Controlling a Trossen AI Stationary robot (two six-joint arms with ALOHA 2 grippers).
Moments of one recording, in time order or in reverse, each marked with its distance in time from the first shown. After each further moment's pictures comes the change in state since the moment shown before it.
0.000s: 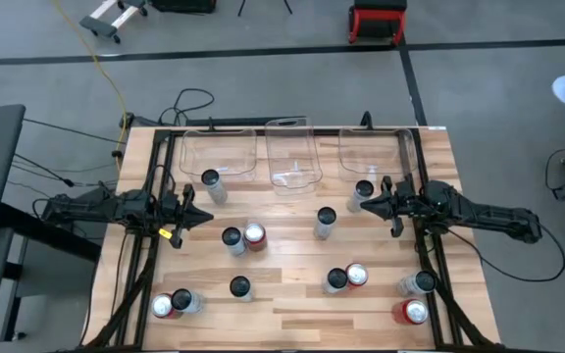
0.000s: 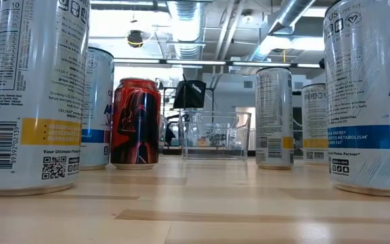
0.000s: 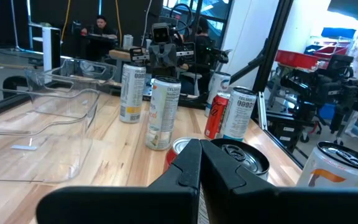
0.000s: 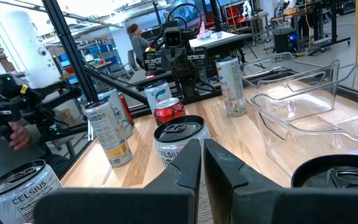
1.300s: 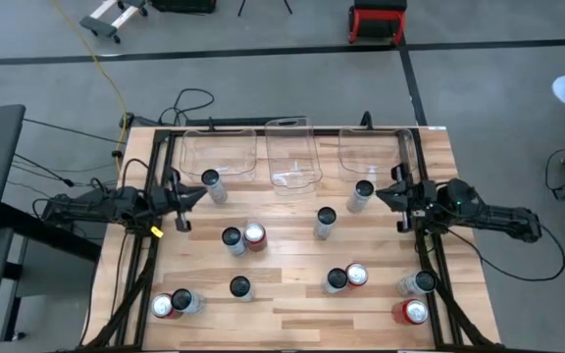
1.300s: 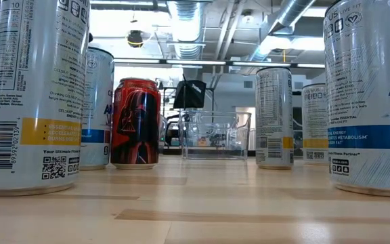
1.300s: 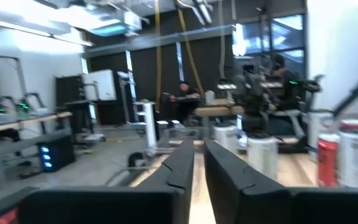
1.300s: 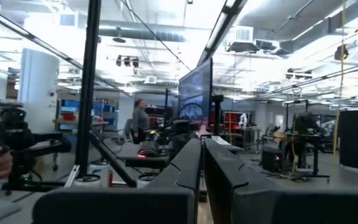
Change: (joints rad) left arm 0.000 0.000 0.000 0.245 -0.352 0.393; right arm 0.008 -0.001 -0.001 0.417 0.015 -0.272
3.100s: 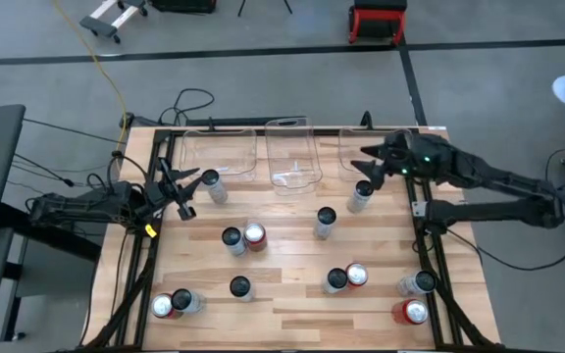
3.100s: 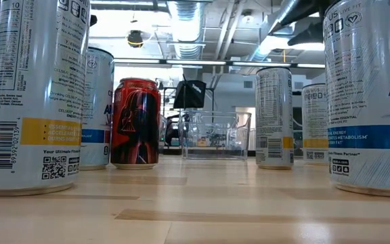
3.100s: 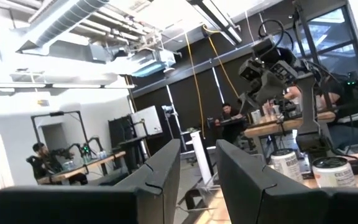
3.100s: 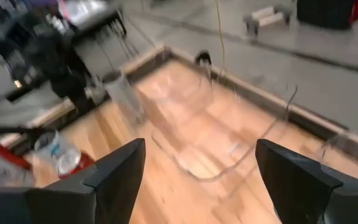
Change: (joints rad) left arm 0.080 0.199 0.071 0.318 -0.011 0.277; right arm -0.122 0.753 0.872 -0.942 0.315 0.401
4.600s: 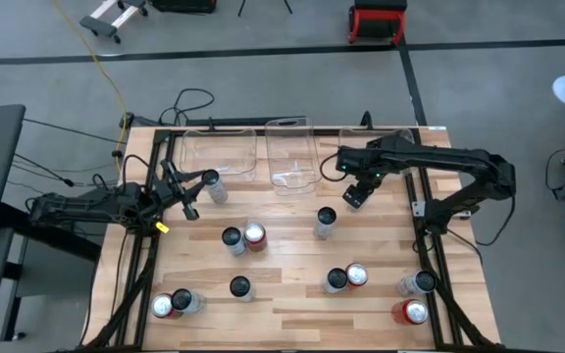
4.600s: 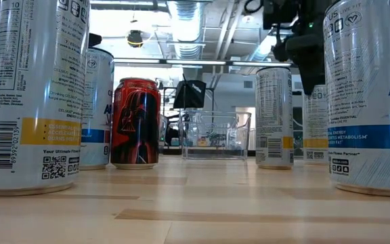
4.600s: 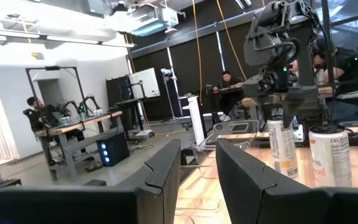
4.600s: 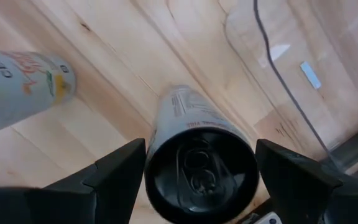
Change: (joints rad) left arm 0.000 0.005 0.000 -0.160 -0.080 -0.147; right arm 0.016 0.645 0.333 -0.807 -0.050 0.037
